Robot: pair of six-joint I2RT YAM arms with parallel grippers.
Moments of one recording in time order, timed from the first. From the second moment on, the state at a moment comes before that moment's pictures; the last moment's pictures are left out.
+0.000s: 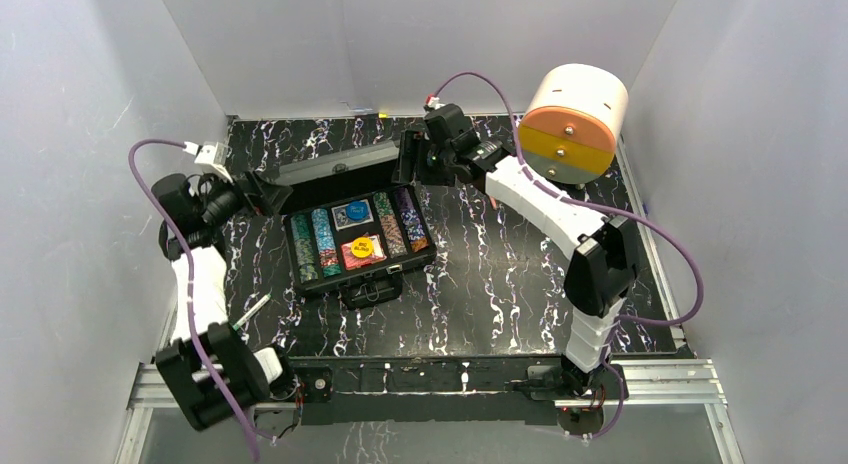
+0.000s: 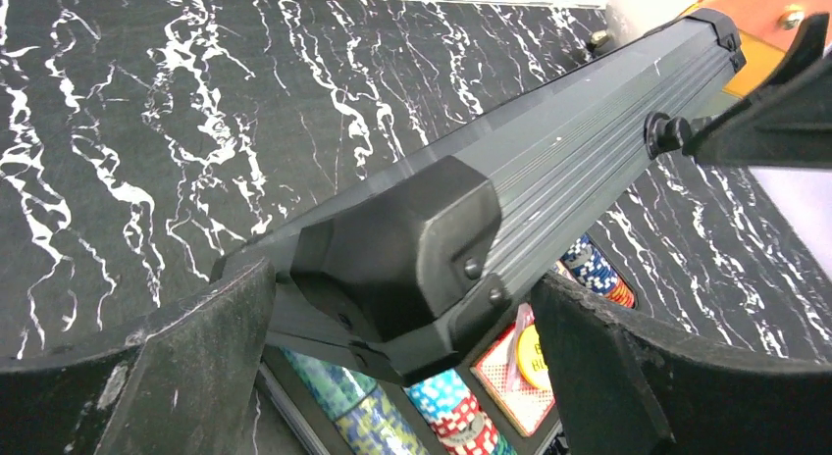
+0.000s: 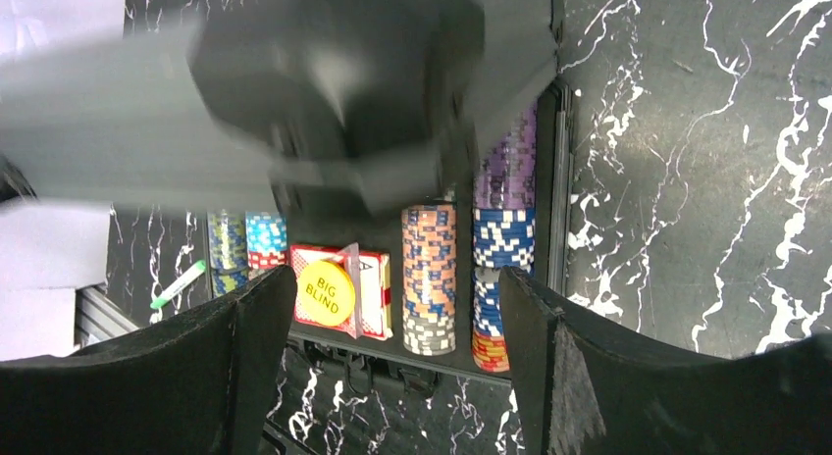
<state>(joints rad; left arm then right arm) 0.44 1.21 0.85 0.02 0.96 -0.12 0.72 1.80 1.69 -0.57 -0.07 0.60</state>
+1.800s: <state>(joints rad) 0.08 1.02 0.69 -0.36 0.45 -0.60 1.08 1.60 0.80 0.21 -0.21 1.01</state>
